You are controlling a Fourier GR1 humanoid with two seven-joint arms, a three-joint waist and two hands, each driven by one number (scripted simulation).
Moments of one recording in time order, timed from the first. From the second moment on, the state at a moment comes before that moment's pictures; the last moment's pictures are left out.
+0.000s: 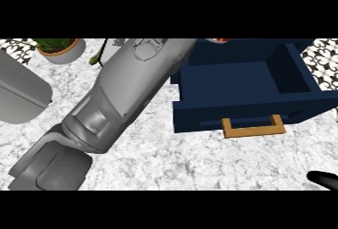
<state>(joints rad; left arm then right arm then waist) -1.55 0.00 -0.24 -0.44 0.38 0.48 0.16 0.00 -0.14 -0.32 -2.23 -0.10 0.08 0.34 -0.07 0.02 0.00</state>
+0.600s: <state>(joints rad) -1.61 0.00 -0.30 -0.33 0.46 0.61 0.08 -0.05 -0.16 -0.29 -2.23 -0.07 0.08 0.37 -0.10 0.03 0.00</state>
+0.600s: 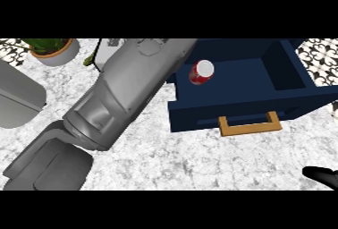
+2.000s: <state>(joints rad) -1.66 0.00 -0.29 -0.27 0.59 0.64 -0.01 -0.33 -0.33 0.07 -1.80 0.66 0.04 0.12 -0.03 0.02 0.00</state>
